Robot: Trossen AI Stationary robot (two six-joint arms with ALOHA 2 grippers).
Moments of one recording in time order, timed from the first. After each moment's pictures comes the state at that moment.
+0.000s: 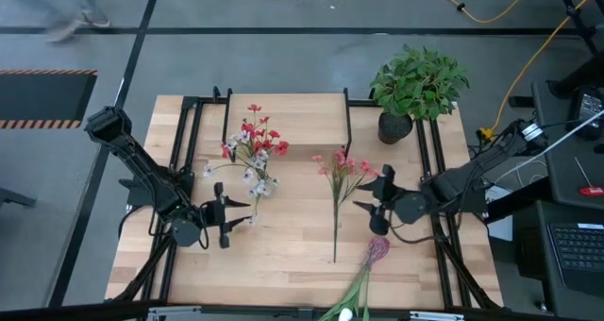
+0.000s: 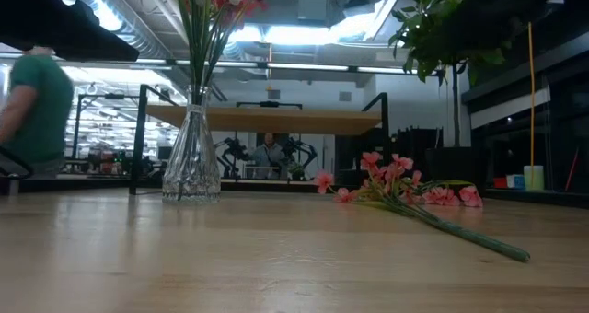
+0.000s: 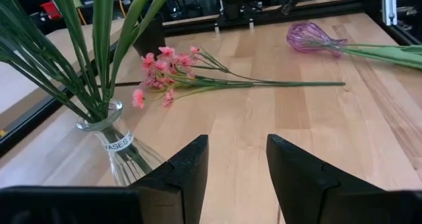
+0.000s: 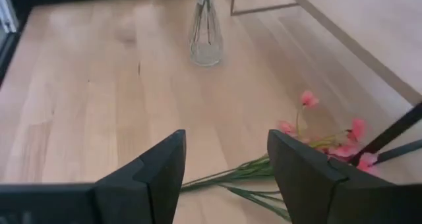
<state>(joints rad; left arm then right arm) -0.84 1.13 0.40 0.15 -1.03 -0.37 0.53 1.10 0.73 -0.33 0.66 0.50</state>
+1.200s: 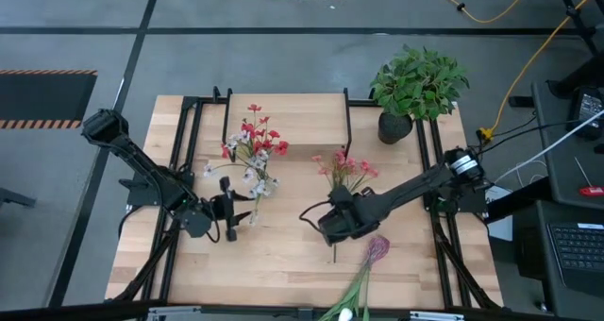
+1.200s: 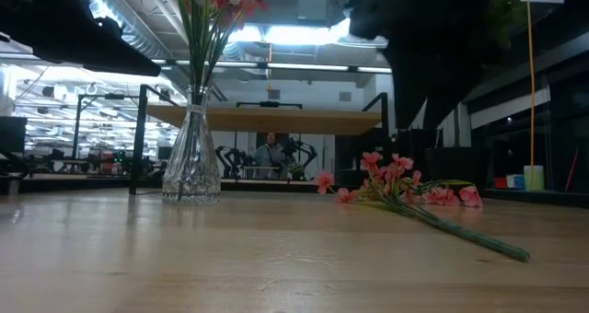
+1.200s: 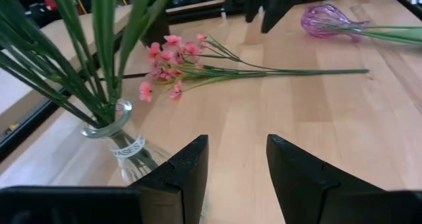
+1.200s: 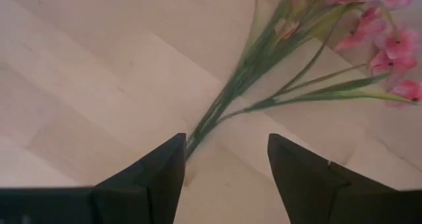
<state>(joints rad) -0.71 1.13 0.40 0.16 -0.92 -0.29 0.41 1.89 1.45 -1.10 0.42 1.36</state>
